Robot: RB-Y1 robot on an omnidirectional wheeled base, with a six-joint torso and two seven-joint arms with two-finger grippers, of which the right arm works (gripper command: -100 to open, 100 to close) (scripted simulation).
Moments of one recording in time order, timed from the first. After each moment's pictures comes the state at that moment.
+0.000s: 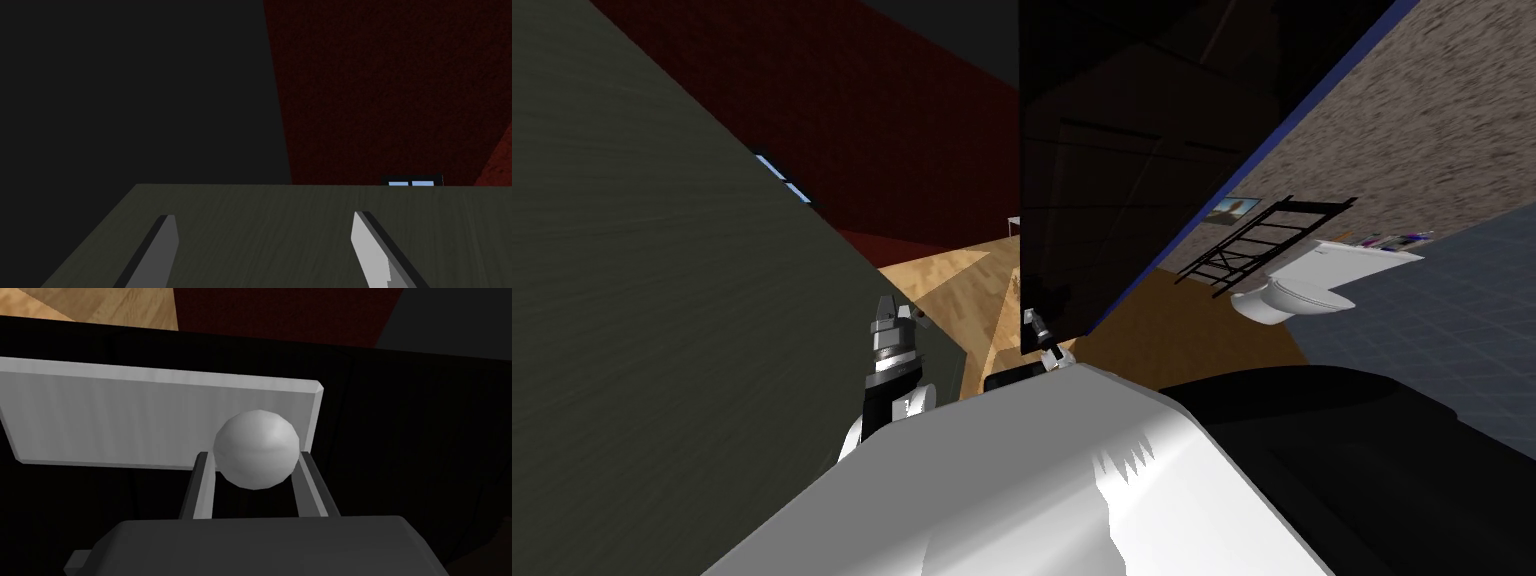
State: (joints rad) arm -0.07 -0.06 0.17 -0.73 -0.07 -0.79 0.04
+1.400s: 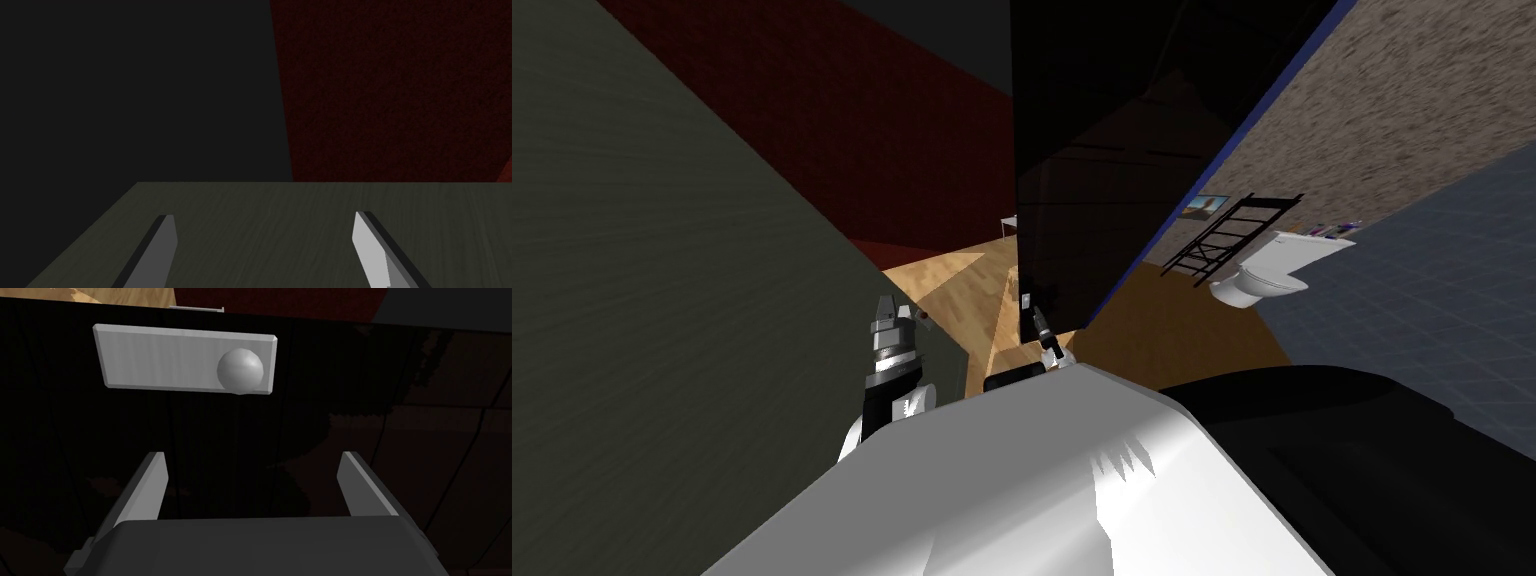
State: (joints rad) arm -0.06 -0.05 0.14 -0.75 -0.13 -0.77 0.07
